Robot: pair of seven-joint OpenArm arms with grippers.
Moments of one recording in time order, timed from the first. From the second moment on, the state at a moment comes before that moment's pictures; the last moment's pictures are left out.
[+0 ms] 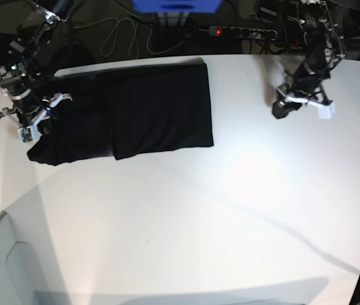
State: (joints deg) left arm 23.1 -12.8 -24.3 95.0 -58.5 -7.5 46.0; right arm -12.8 -0.5 37.8 106.2 3.8 46.9 -45.2
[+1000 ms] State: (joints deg) left arm 11.4 -7.7 -5.1 84.4 -52.1 -9.2 42.8; right arm -18.8 -5.4 -4.6 119.1 3.6 46.9 -45.0
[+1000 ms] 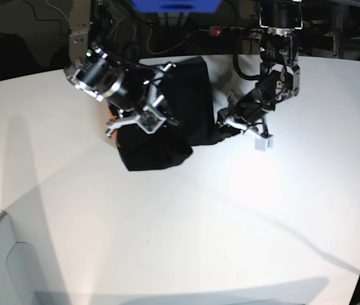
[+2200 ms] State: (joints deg) left arm 28.1 -11.3 -35.6 104.3 -48.8 -7.6 46.5; right arm -10.2 -3.0 -16.5 101.3 3.2 46.9 -44.7
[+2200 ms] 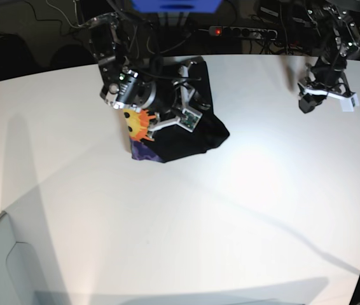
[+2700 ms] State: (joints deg) left arm 28.2 -11.2 -36.2 104.3 -48.6 -7.7 46.7; right arm -15.1 -1.4 -7.1 116.5 3.6 46.9 -44.8
